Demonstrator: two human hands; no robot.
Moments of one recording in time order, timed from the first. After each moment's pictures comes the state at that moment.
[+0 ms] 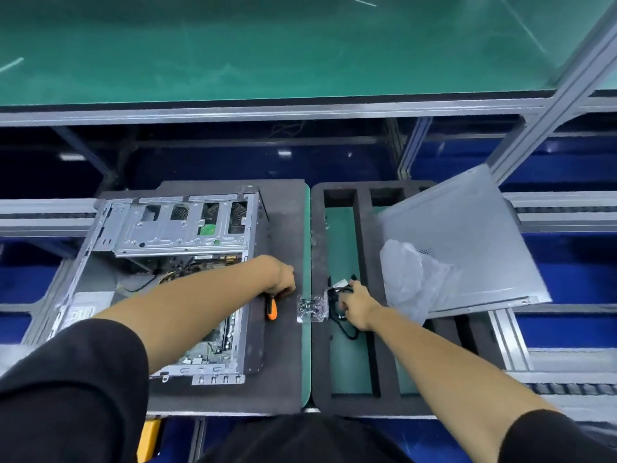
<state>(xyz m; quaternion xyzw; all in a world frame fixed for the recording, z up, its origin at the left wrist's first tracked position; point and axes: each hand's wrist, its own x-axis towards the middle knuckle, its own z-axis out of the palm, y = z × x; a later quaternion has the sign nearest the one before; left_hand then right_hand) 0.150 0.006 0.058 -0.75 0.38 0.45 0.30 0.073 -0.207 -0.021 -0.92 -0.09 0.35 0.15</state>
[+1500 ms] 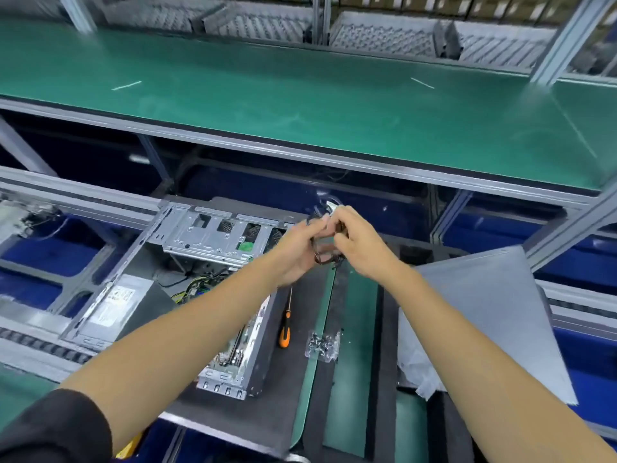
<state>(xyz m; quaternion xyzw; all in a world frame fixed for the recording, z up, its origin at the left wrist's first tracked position) 0.143 0.013 0.169 -0.53 -0.05 0.18 -0.83 0.170 -0.147 0.185 -0.84 -0.27 0.08 0.46</state>
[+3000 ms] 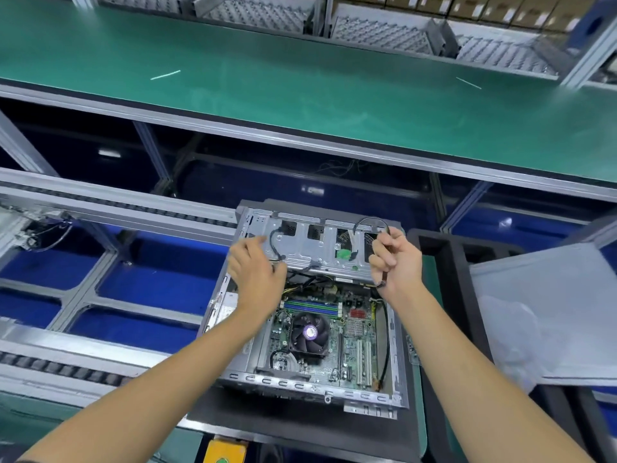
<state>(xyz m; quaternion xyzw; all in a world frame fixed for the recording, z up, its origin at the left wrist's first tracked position) 0.077 0.297 0.079 -0.91 -0.15 -0.18 -0.34 0.126 0.068 0.142 -0.31 0.17 0.08 0.93</state>
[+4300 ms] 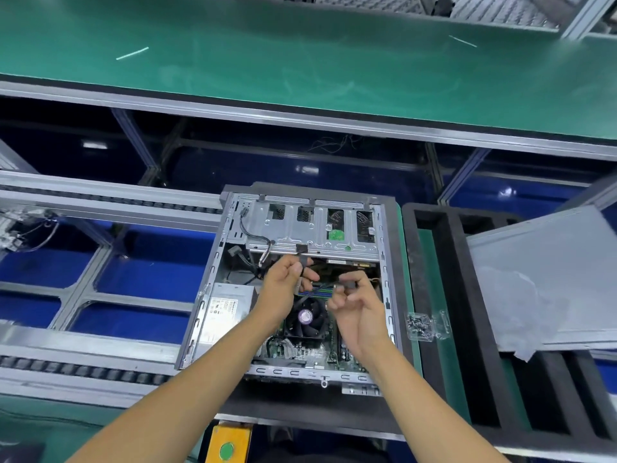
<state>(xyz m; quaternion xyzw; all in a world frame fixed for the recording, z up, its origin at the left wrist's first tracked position) 0.058 0.253 0.053 -0.66 -0.06 0.05 -0.74 0.027 0.099 0.072 -0.36 0.15 0.11 0.91</state>
